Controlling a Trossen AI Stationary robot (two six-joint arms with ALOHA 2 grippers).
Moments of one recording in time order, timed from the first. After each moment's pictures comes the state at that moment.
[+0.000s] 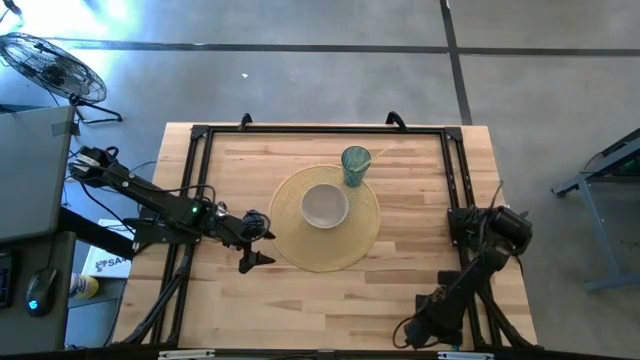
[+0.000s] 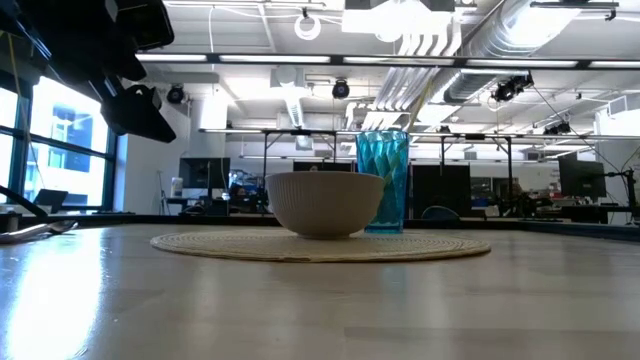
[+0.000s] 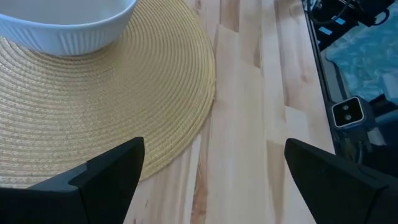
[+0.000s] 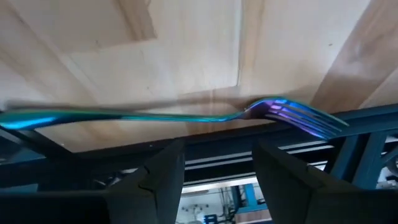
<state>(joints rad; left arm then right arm) -0.39 1.03 0.51 -0.08 -0.15 -0.61 0.93 1.95 1.20 -1.24 -0.49 0.96</state>
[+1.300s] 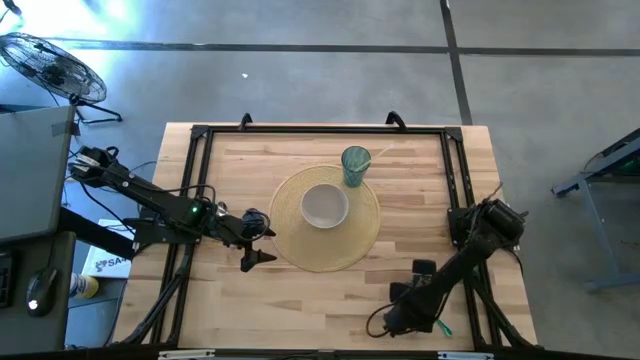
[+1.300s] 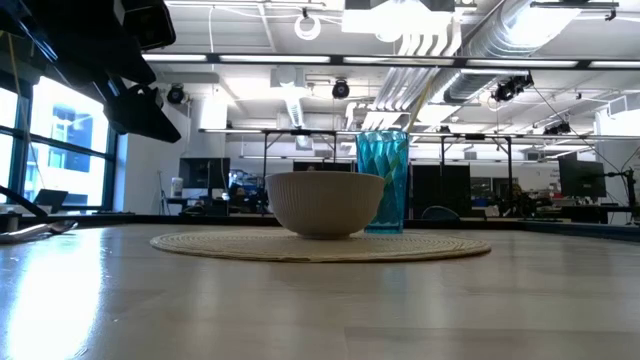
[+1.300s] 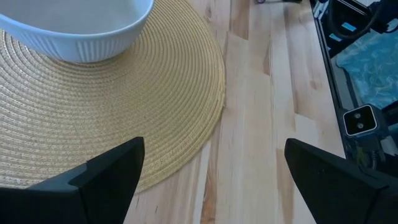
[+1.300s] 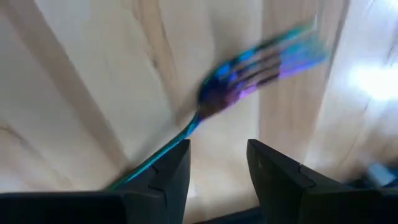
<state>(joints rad) -0.39 1.03 0.51 -0.08 -0.19 -0.61 0.79 1.94 1.26 -1.21 -0.15 0.93</state>
